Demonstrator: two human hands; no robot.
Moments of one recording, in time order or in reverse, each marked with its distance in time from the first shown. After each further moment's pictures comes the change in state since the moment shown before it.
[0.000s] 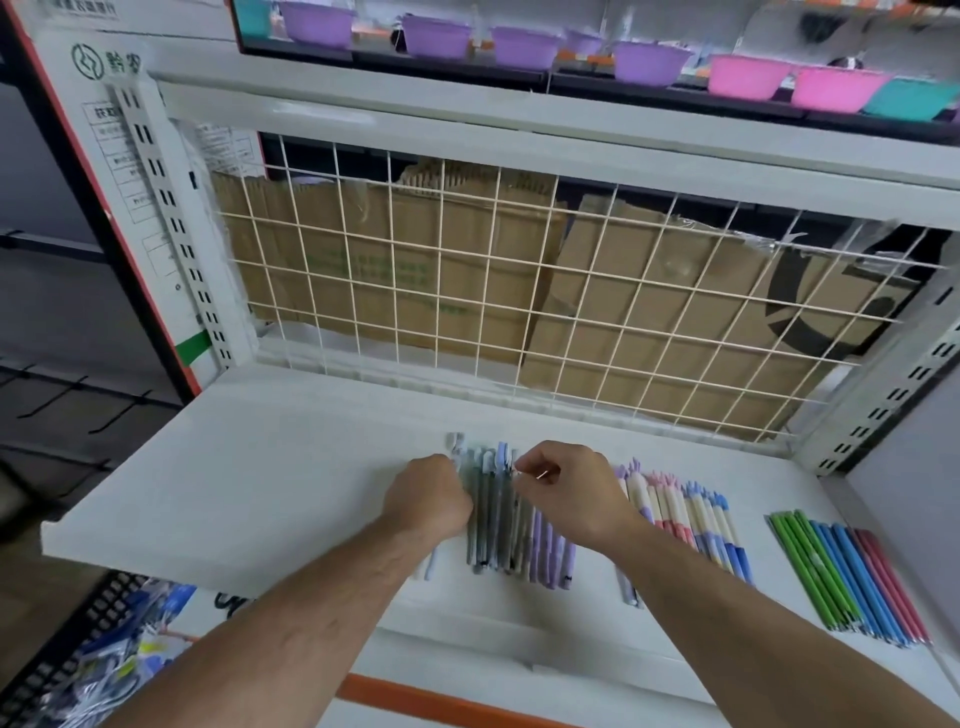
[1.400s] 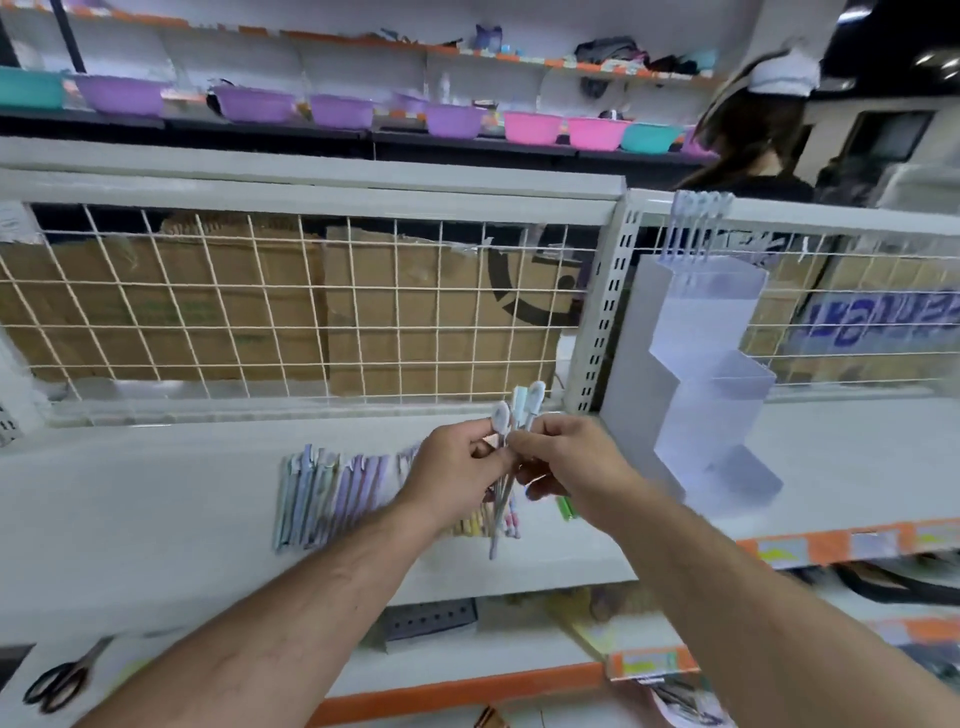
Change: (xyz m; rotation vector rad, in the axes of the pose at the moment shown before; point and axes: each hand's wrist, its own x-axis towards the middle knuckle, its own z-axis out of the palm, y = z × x) left_hand -0.162 0.213 0.035 -0.717 -0.204 0.594; right_hand -0.157 0.057 -0.184 0.667 0.170 0.203
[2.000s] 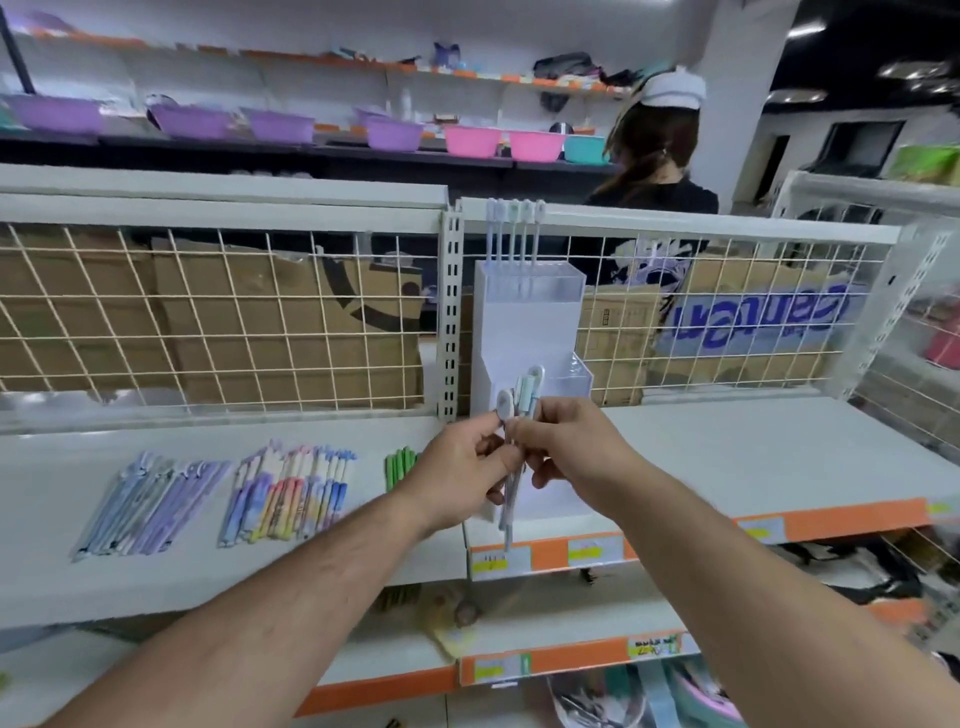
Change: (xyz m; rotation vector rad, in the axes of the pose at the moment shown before) left_hand 0.024 0.099 0.225 -0.118 -0.170 0.046; right_hand -0.049 -0.003 -0.242 -0.064 0.001 -0.123
